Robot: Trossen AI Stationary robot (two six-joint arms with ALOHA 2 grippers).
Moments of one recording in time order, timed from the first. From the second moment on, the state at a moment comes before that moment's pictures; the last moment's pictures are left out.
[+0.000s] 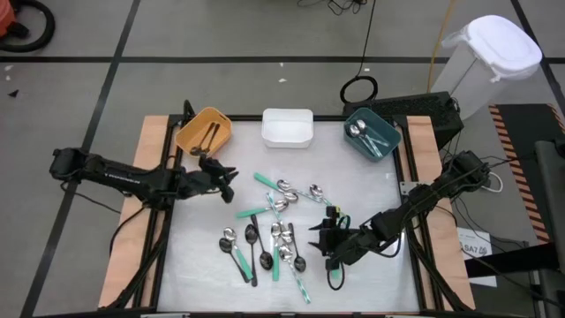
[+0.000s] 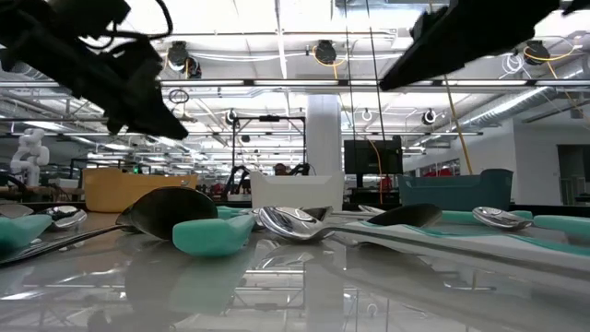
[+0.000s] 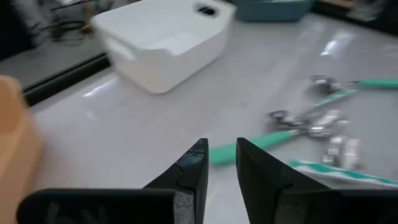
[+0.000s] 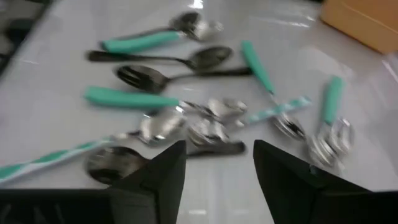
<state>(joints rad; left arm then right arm) -0.09 0.93 0.33 0.06 -0.58 -0.42 0.57 1.53 0.86 -0.07 0.55 0.26</state>
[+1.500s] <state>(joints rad) -0.23 0.93 0.33 0.11 -0.59 -0.45 0.40 1.81 1.11 -0.17 -0.03 -0.39</state>
